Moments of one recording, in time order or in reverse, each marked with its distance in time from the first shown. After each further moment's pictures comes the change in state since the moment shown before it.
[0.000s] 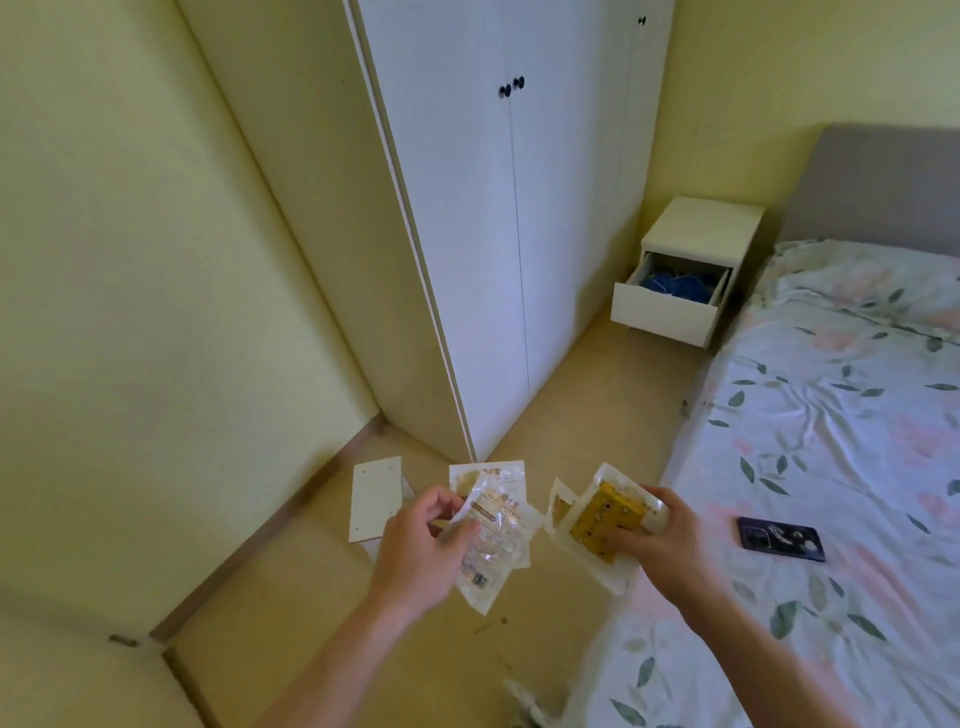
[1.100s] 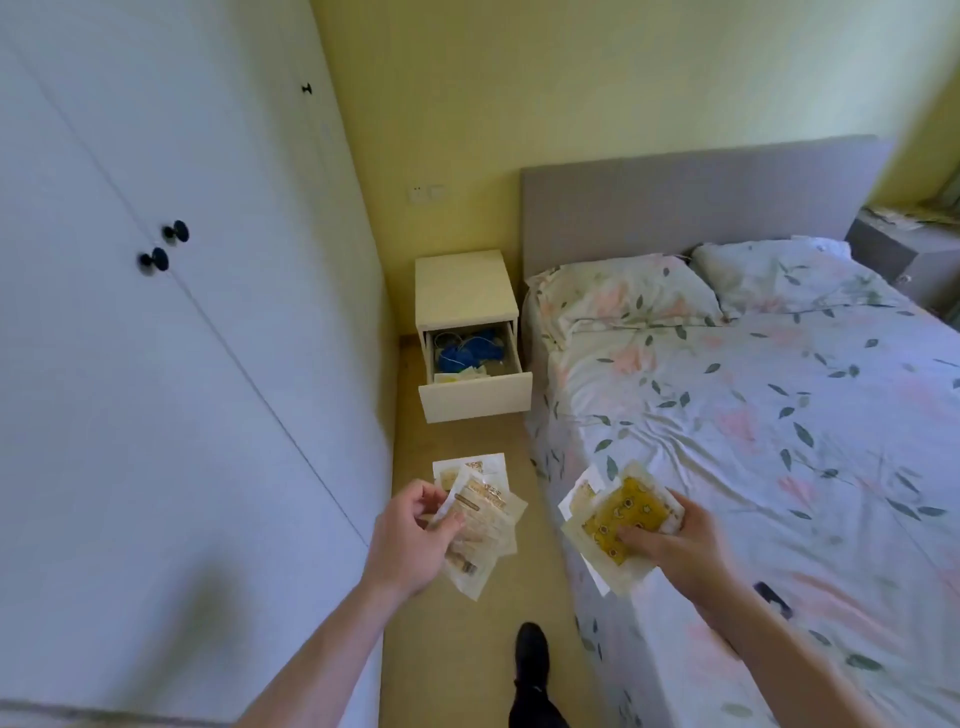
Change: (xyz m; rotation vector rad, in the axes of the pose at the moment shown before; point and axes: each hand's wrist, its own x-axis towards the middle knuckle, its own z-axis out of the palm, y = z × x) left_hand 0.620 0.178 0.153 0.125 -0.599 0.338; right_hand 0.405 -0.151 -0.045 0.226 0.647 0.228
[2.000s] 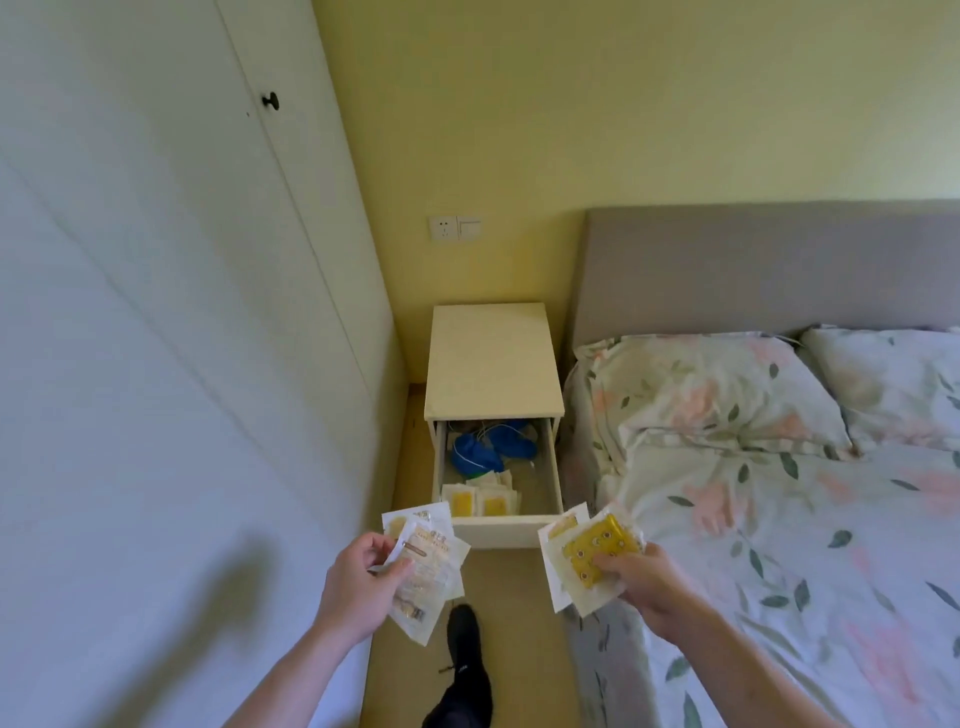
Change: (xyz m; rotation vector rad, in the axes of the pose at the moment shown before) left_hand 0.509 0.002 -0.032 -0.037 0.033 -0.272; right_hand 0.529 -0.161 0.150 0.113 -0.139 0.449
